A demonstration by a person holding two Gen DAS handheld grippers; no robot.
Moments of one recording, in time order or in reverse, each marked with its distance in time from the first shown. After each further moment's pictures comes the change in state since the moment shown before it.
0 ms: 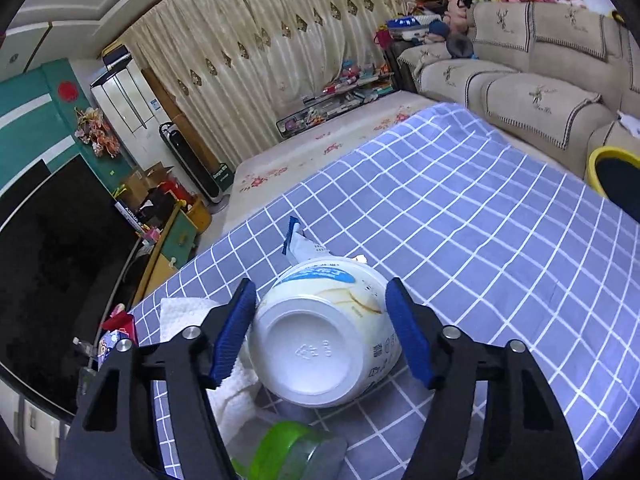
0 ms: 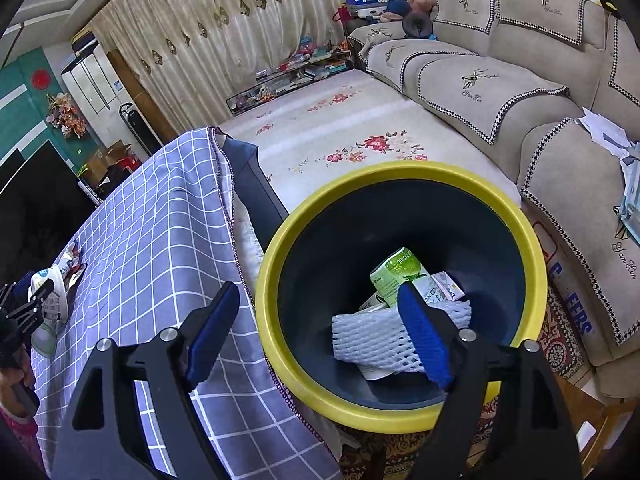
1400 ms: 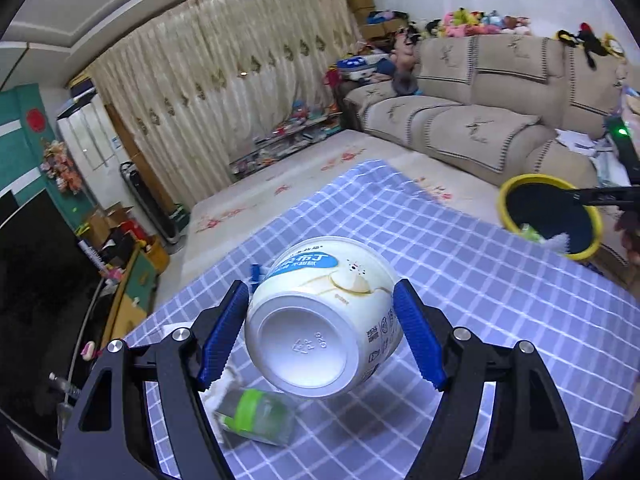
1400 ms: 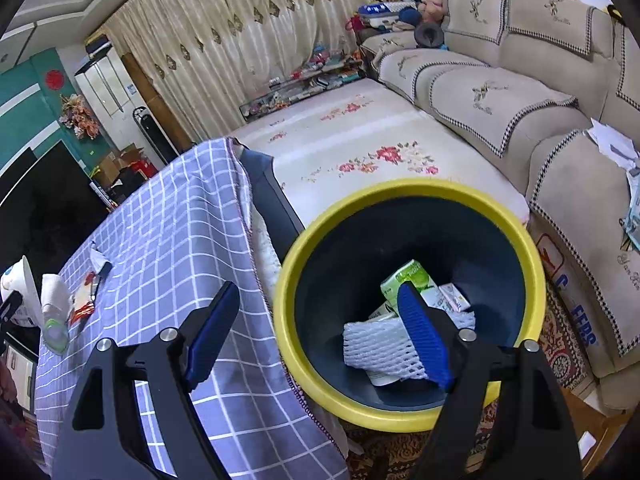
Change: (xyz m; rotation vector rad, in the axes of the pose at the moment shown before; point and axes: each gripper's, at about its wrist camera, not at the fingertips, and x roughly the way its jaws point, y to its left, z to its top) left arm -0.126 -0.006 0.006 0.066 -0.133 -0.199; right arm -0.020 0.004 0.007 -0.029 -0.035 0.046
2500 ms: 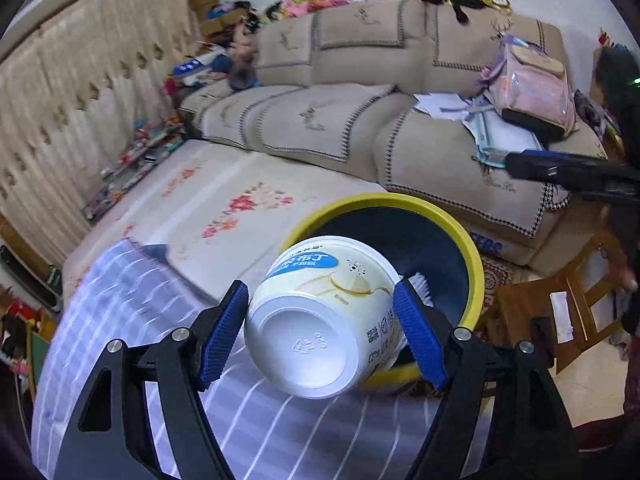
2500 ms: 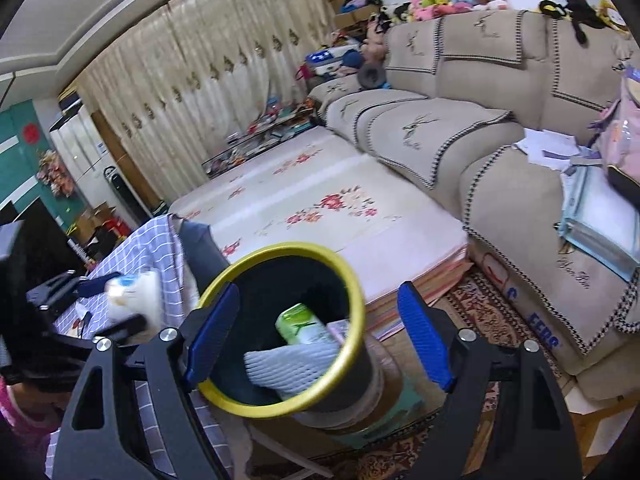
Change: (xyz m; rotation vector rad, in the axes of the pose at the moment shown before) left arm 0.114 -0.283 0.123 0.271 0.055 -0.454; right arm -0.104 -0.123 0.009 0.118 -0.178 -0.111
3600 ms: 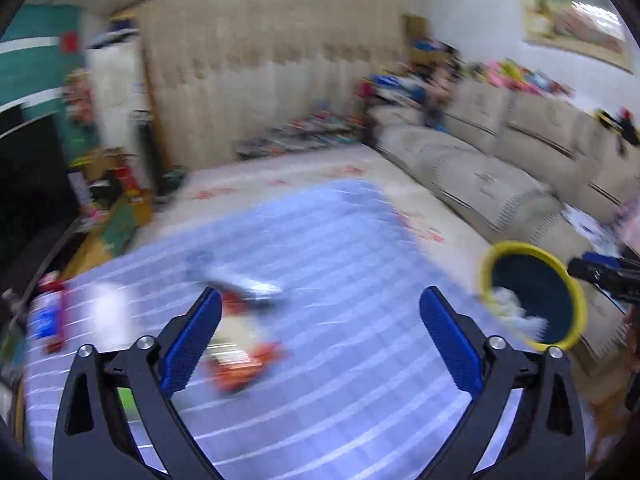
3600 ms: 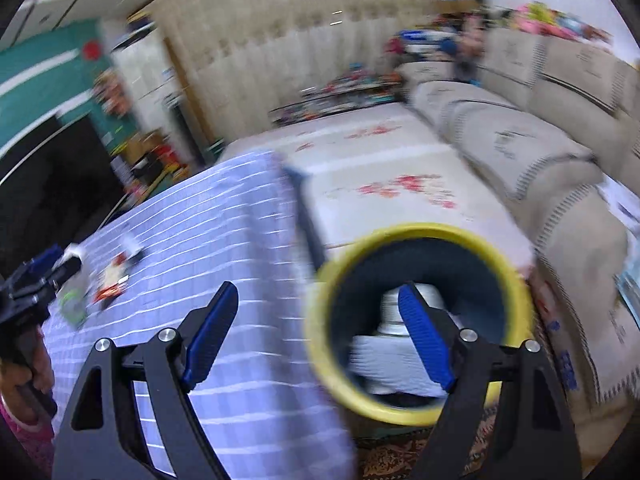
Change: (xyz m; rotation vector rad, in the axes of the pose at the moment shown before) left arm -0.175 0.170 -0.193 -0.586 -0.160 0.518; right arm 0.052 0.185 -0.031 -0.307 0.158 0.203
